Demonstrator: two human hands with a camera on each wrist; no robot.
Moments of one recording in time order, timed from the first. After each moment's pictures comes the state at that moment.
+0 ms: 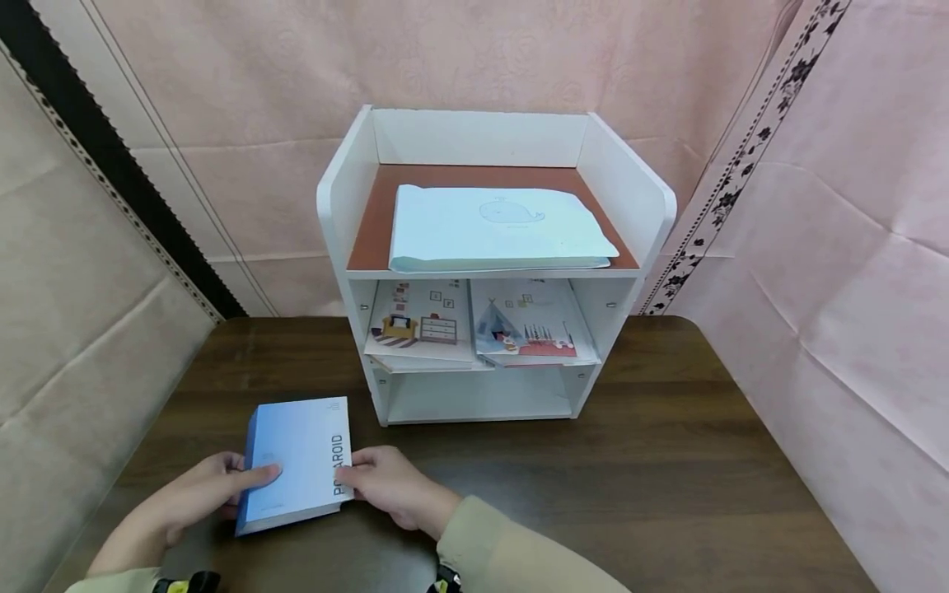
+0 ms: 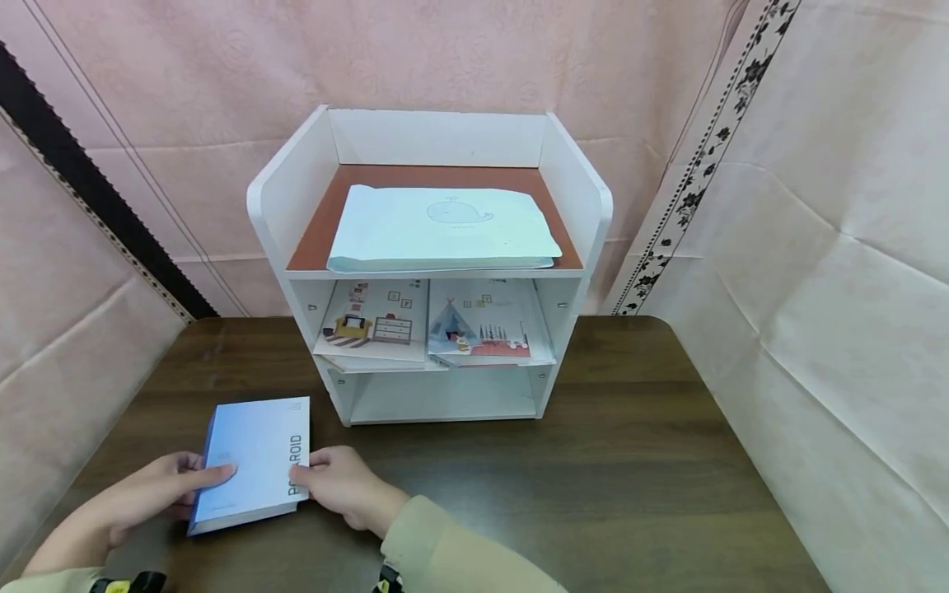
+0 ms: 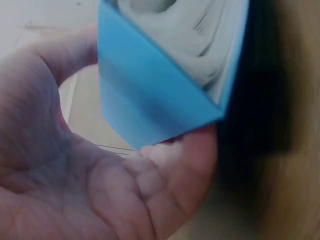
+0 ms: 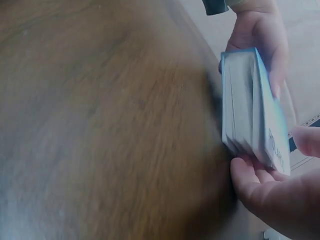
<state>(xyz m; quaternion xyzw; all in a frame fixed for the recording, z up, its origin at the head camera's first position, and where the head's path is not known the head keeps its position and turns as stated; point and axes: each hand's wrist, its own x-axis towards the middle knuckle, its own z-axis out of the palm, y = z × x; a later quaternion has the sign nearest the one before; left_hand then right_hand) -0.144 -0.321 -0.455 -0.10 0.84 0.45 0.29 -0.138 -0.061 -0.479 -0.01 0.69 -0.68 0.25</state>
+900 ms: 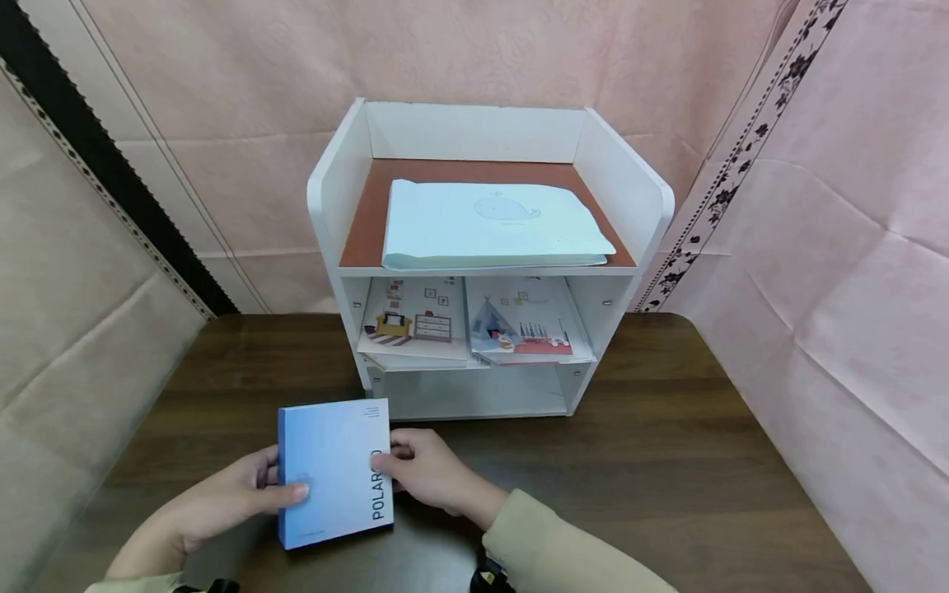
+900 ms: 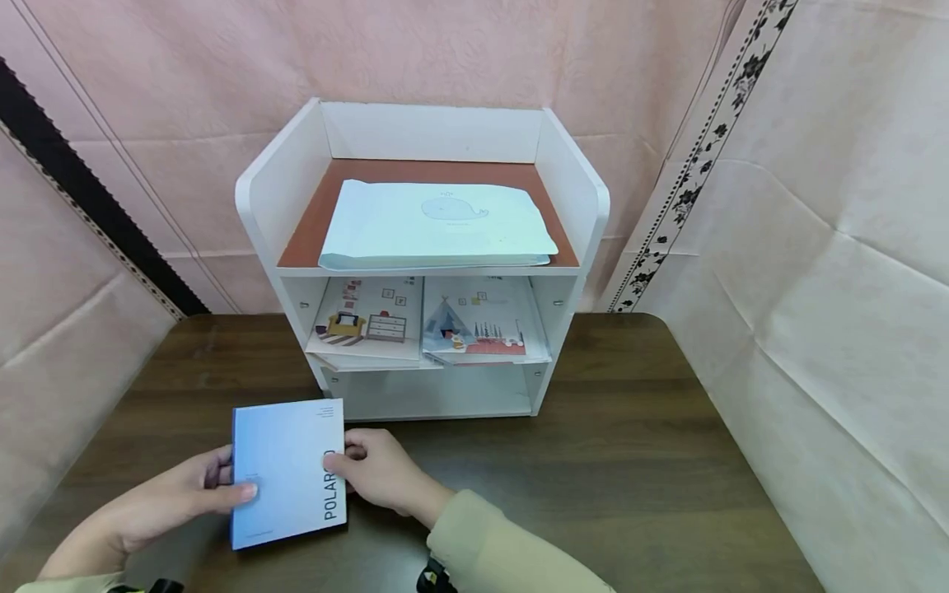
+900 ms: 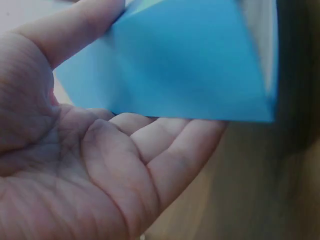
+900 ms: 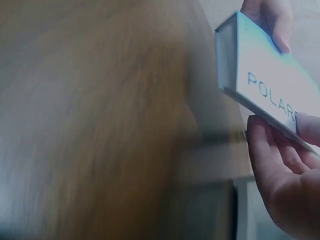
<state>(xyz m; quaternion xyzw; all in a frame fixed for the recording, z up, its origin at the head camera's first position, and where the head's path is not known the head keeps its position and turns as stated) -0.133 -0.274 -0.442 0.08 0.75 0.56 0.33 -0.145 0.011 -0.463 -0.15 0.71 -0.65 0.23</state>
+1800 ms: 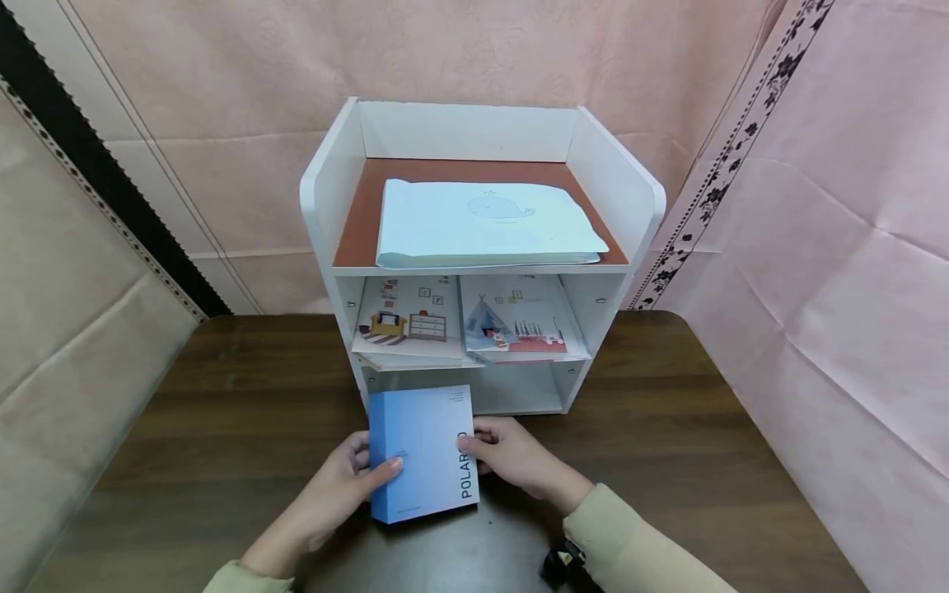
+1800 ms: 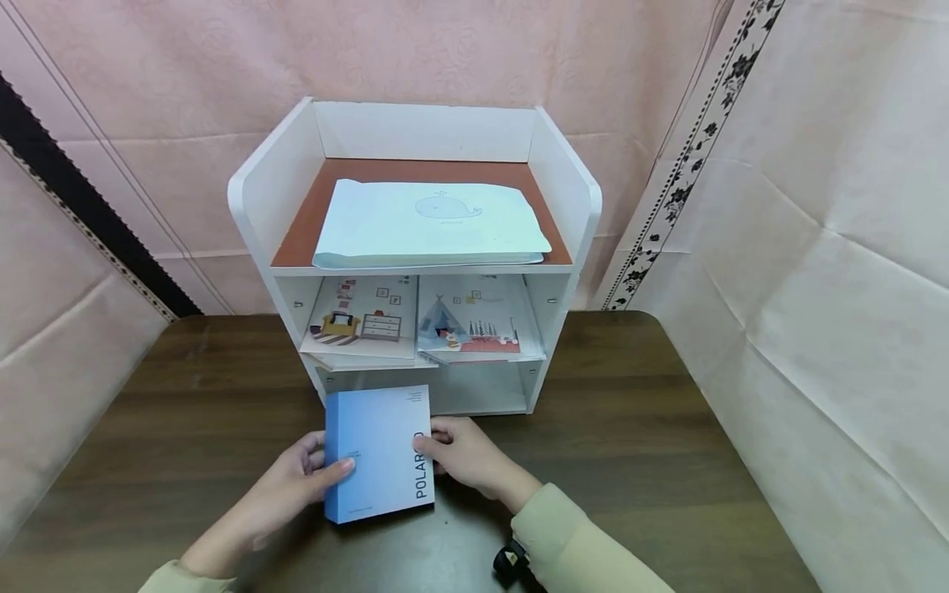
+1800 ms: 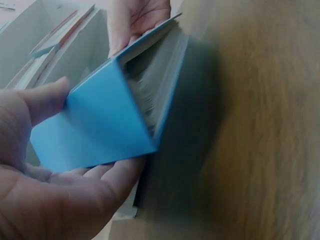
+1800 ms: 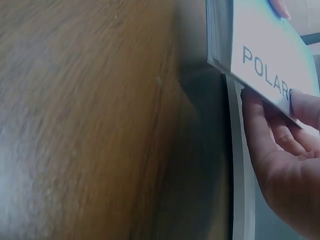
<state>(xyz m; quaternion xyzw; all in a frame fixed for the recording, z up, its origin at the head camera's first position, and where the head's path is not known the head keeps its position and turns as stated) -0.126 -0.146 -0.461 0.00 0.72 0.66 0.20 -0.155 0.123 -0.462 -0.13 0.74 -0.61 0.23</state>
